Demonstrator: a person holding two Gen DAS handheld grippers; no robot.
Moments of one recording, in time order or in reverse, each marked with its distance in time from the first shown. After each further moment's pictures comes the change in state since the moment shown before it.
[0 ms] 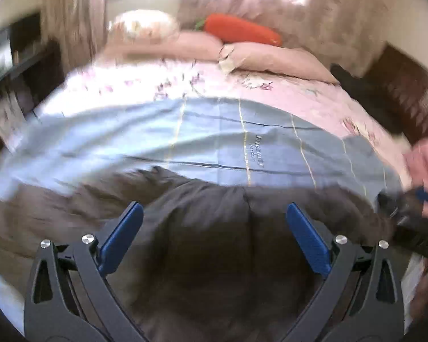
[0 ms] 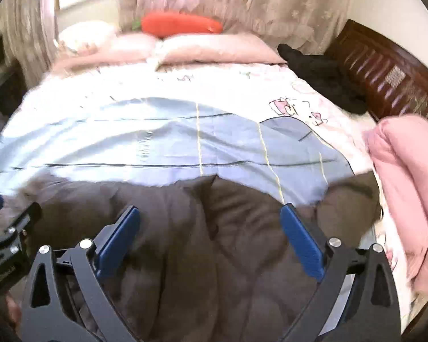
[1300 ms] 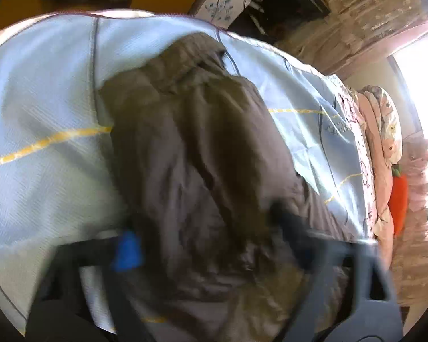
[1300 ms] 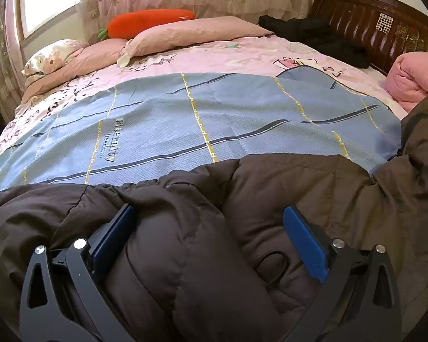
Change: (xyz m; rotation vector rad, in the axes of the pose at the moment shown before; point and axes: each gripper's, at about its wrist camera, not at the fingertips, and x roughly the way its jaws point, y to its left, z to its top) left arm -0.092 0.477 -0.116 -1.144 -0.029 0.278; right arm 0.109 0.024 -0.047 0.258 -0.107 0.060
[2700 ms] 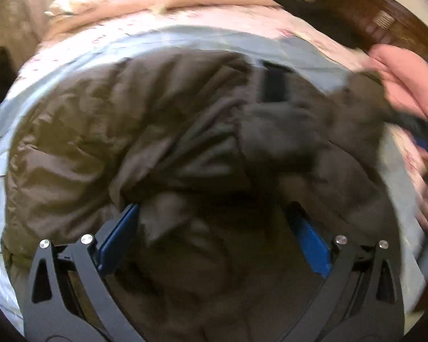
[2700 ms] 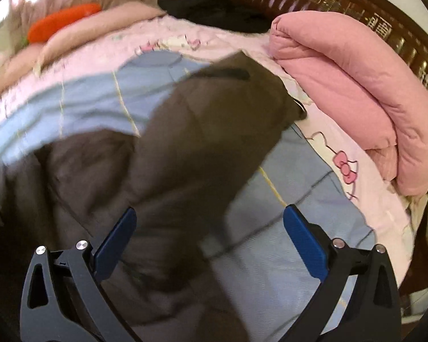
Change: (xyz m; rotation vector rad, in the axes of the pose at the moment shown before) left arm -0.103 -0.219 -0.523 1.489 0.294 -0.249; right arm -0.155 -0.179 -0.002 0.175 0.160 -0.288
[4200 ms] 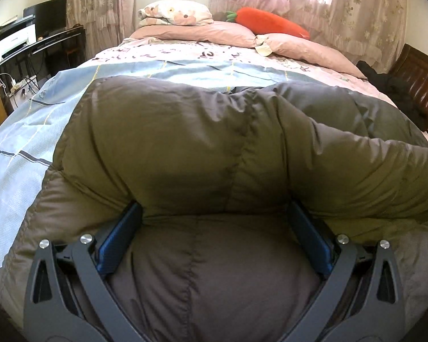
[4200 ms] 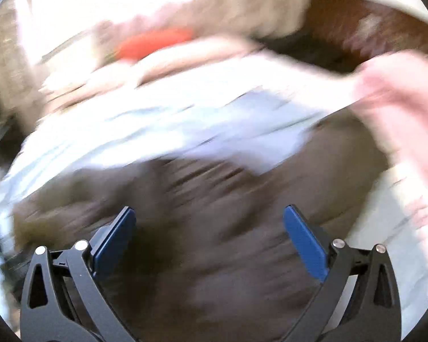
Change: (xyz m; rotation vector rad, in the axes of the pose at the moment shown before) left arm 0.070 0.181 -0.007 -0.306 -0.324 0.279; right arm -0.011 0.029 0.010 -0.105 -0.233 0.216
